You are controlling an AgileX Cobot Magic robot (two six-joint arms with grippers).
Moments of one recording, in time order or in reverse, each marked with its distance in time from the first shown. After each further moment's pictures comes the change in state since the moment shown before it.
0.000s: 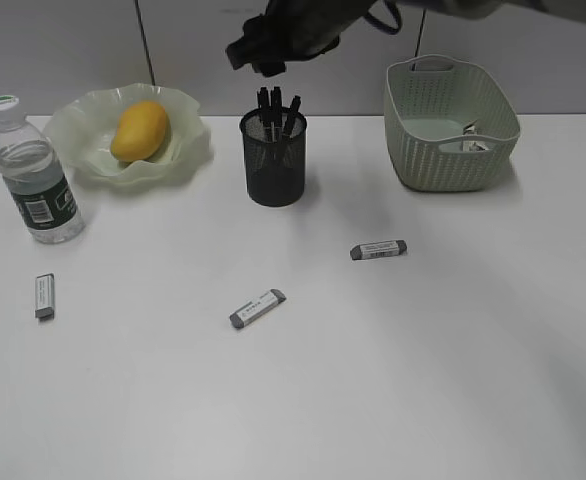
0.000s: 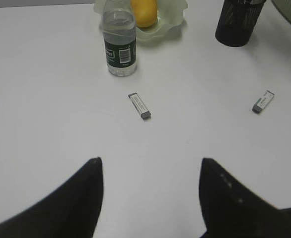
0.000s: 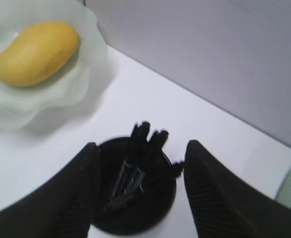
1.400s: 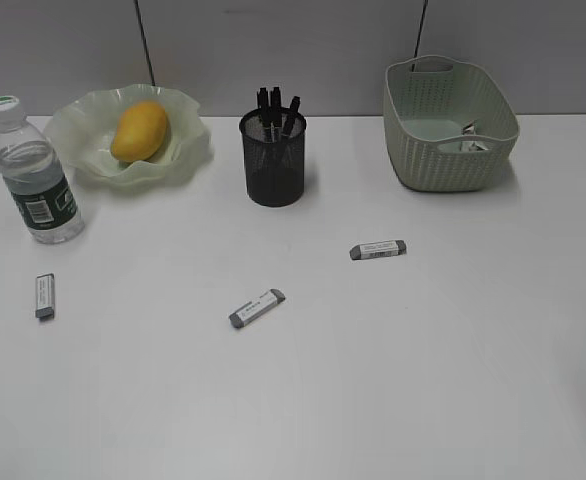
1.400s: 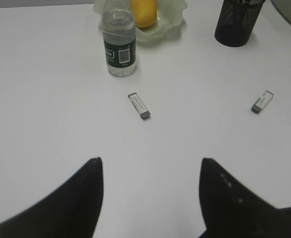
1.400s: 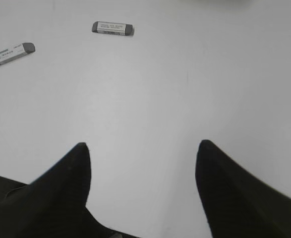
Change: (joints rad) left arm 0.000 0.000 0.000 0.000 0.000 0.000; right arm -0.220 -1.266 1.087 0.187 0.448 0.007
